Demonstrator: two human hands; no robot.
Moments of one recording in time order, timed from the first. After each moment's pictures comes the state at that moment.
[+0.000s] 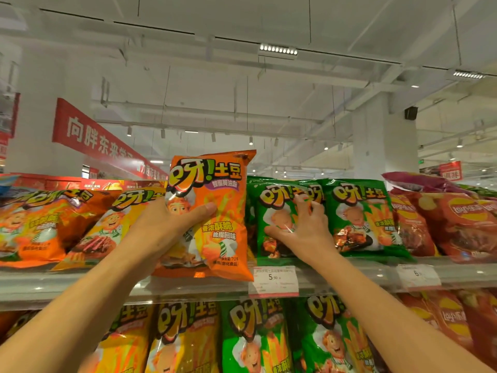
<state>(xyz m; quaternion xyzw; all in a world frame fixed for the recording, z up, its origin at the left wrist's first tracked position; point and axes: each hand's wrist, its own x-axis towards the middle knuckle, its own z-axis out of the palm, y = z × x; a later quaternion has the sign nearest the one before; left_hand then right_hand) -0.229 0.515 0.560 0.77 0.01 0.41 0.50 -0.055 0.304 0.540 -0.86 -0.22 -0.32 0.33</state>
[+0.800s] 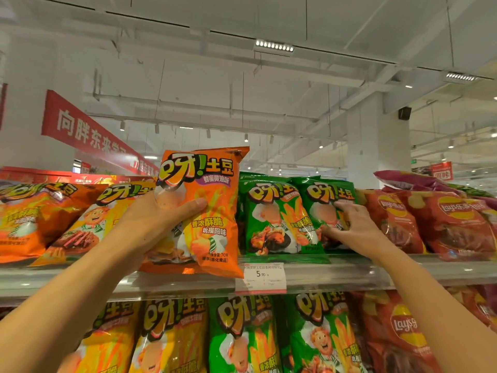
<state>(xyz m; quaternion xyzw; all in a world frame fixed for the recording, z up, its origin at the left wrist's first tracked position) -0.206 0.529 0.557 0.78 0.05 0.41 0.46 0.005 0.185 0.546 -0.87 -0.23 -0.26 0.36</state>
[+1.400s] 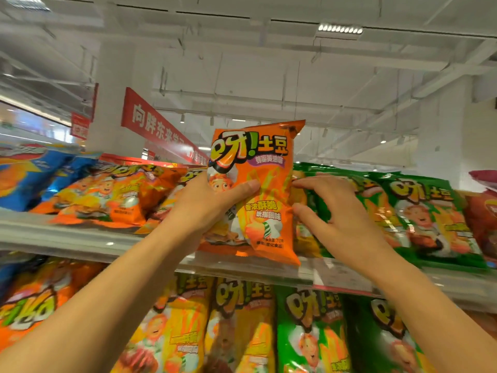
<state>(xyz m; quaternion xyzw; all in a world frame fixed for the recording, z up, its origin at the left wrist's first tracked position) -0.252 0.551 0.549 0.72 -0.06 0.43 0.54 -0.137 0.348 0.548 -0.71 -0.48 -0.41 0.30</state>
